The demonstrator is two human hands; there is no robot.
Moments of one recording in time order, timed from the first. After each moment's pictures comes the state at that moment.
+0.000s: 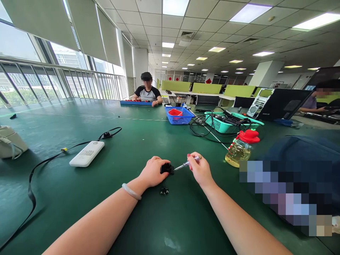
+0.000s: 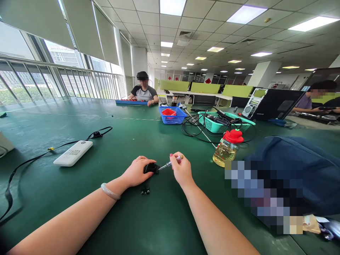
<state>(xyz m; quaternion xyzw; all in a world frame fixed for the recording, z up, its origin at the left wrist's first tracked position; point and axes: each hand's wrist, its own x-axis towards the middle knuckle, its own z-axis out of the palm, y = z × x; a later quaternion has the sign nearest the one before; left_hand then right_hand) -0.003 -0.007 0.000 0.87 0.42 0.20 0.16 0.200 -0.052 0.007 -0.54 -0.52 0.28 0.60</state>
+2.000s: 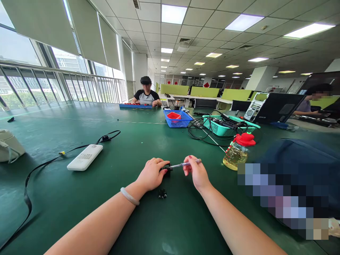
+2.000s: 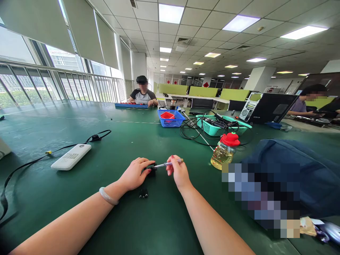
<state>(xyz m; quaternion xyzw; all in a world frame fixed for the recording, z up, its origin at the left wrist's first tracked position) -0.002 -0.010 0.006 0.88 0.41 0.23 0.09 0.200 -0.043 -0.002 -0.42 -0.48 0.41 0.65</state>
